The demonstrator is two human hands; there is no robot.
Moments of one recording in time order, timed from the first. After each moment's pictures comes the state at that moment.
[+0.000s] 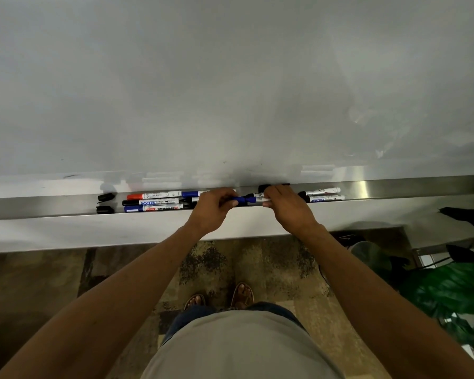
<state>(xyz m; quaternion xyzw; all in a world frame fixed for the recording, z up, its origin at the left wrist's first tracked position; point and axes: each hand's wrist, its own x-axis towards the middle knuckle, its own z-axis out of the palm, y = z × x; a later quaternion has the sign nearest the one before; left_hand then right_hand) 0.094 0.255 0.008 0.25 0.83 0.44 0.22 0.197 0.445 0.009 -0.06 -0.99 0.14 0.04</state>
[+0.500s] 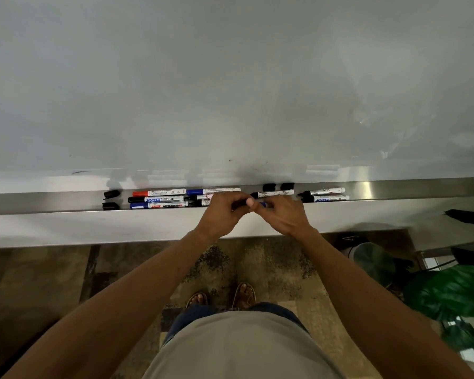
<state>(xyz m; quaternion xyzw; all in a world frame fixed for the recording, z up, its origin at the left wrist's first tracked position) 0.118 0.257 0.026 0.32 0.78 0.50 0.21 0.198 0.413 0.032 -0.19 -0.94 0.26 -0.09</state>
